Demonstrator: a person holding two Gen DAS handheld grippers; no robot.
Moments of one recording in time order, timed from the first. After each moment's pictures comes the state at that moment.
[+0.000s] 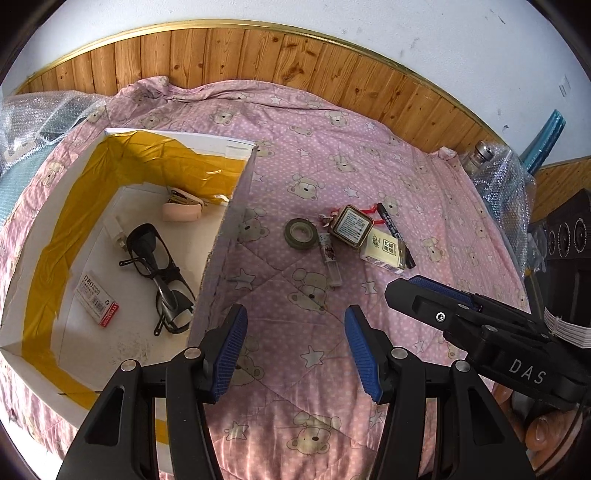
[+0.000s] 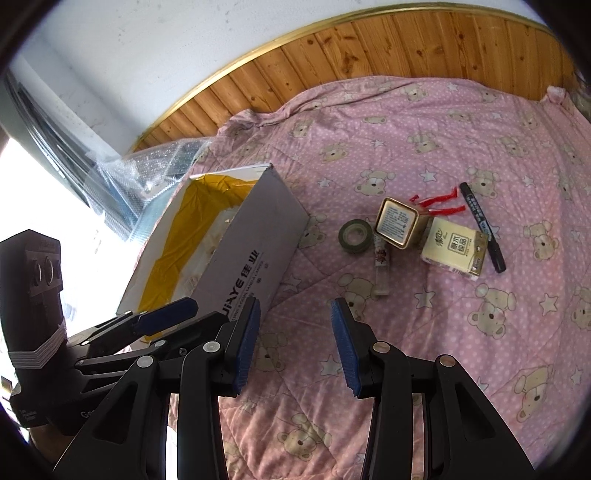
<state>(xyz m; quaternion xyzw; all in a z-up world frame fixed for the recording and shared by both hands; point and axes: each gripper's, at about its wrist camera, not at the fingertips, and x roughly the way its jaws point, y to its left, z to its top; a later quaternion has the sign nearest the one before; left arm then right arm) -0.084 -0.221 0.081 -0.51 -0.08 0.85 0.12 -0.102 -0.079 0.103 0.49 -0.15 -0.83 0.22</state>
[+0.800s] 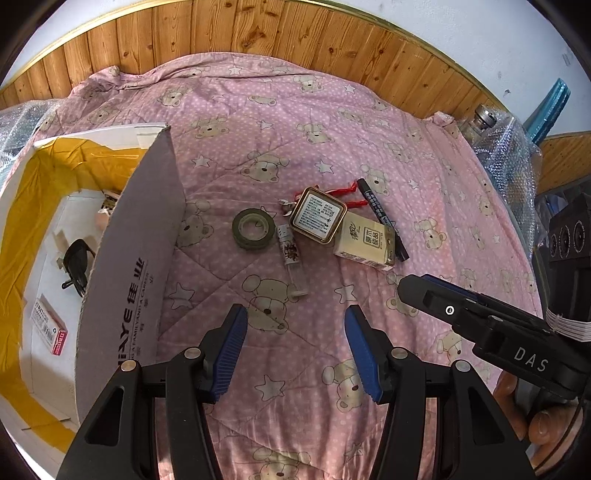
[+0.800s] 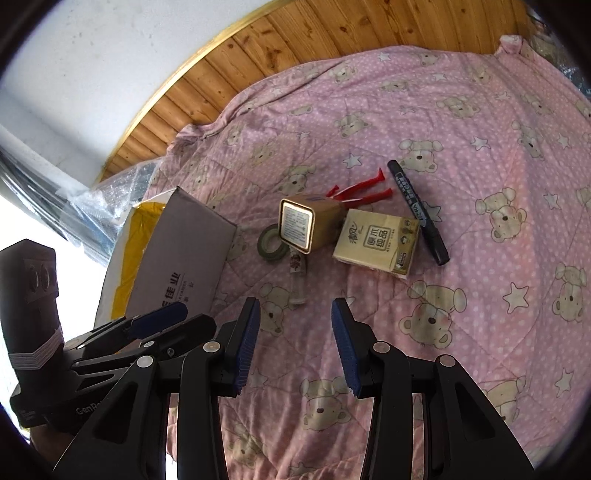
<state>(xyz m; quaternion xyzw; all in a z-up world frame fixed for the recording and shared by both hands) -0.139 -0.153 0.042 -0.55 -0.05 0.82 0.14 -0.141 0.002 0.053 0.51 -0.20 -0.82 0.17</state>
